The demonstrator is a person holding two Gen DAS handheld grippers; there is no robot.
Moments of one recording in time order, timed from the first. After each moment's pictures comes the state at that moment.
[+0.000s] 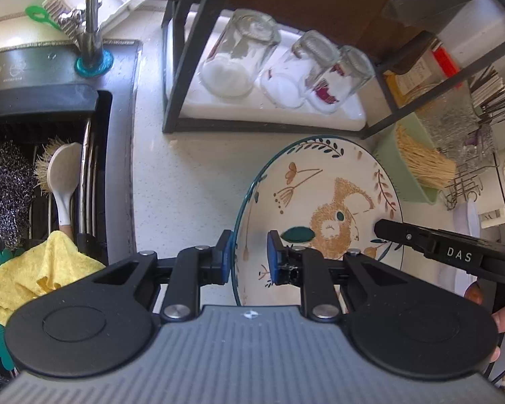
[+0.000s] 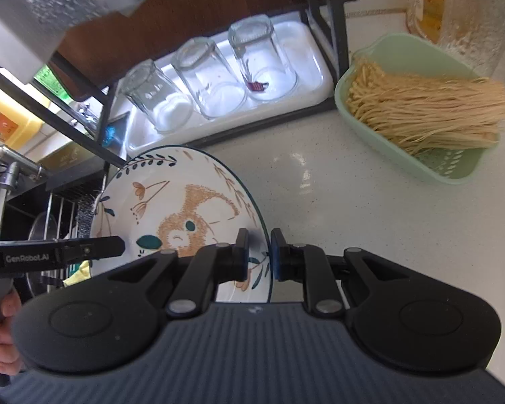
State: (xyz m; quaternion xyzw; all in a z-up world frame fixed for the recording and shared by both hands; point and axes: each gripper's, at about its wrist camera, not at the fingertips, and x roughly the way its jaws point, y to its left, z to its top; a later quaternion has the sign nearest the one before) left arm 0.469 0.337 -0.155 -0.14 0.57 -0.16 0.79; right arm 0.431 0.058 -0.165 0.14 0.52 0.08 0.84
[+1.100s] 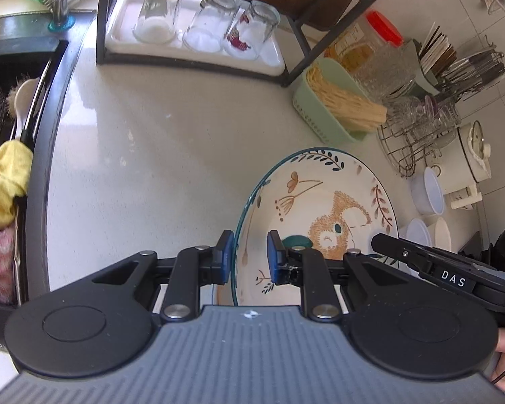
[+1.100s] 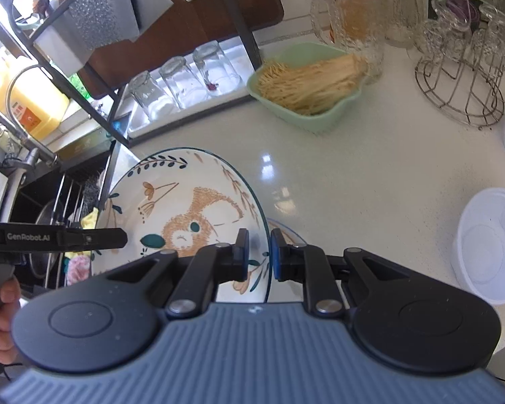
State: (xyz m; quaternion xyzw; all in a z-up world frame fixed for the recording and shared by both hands) left arm 0.348 0.237 -0.128 -0.16 0.56 -0.16 0.80; right arm 0.300 -0.033 -0.152 0.14 0.48 0.08 0.86
